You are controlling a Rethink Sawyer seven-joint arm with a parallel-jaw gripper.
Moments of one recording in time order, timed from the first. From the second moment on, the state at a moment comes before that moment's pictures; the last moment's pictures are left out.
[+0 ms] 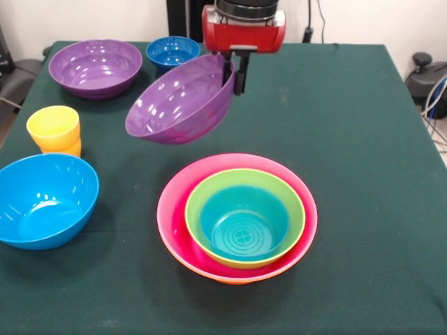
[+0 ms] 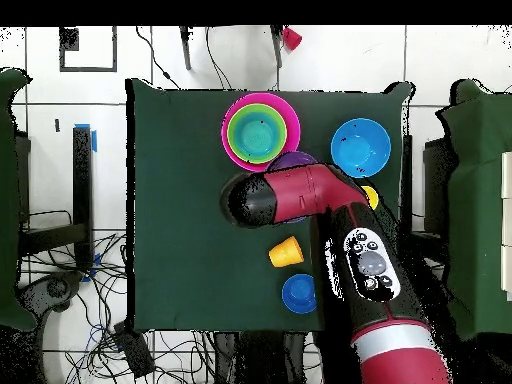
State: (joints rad) arm -0.43 -0.72 0.34 1.63 -0.50 0.68 1.86
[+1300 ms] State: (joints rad) arm -0.28 -0.78 0.32 1.60 -0.38 0.94 1.86
